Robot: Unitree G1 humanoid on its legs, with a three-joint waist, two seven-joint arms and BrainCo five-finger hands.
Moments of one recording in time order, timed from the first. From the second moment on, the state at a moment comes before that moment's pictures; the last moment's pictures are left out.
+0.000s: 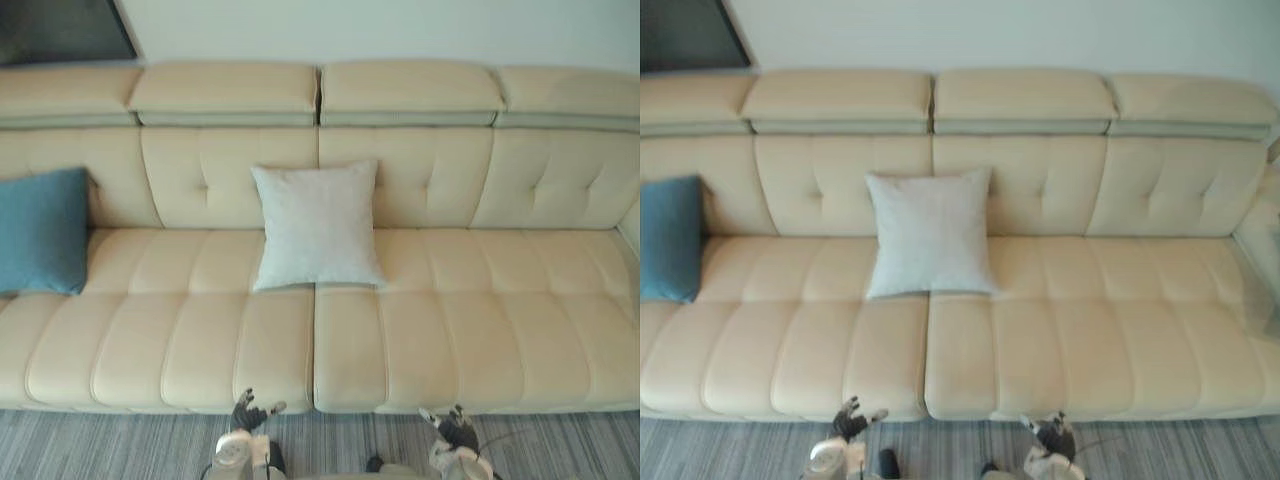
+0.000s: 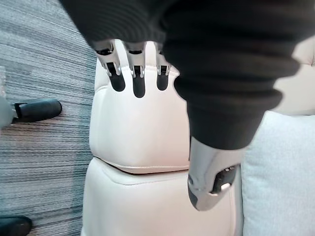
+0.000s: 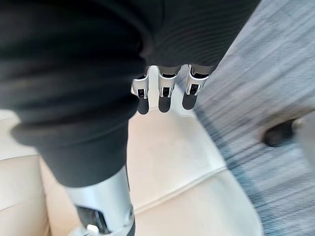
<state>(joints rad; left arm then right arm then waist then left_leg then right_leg) 0.06 0.02 0.06 0.99 0.00 -0.18 0.10 0.16 0.02 -0.31 0.85 0.19 -0.14 -0.12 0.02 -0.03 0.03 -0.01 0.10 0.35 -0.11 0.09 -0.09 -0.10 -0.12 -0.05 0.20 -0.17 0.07</state>
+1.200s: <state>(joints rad) -0.01 -0.03 0.08 0.96 0.02 -0.12 0.11 0.07 0.06 -0.27 0.93 0.18 -0.10 -0.13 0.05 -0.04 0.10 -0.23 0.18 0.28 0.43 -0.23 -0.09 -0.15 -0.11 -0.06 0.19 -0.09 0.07</state>
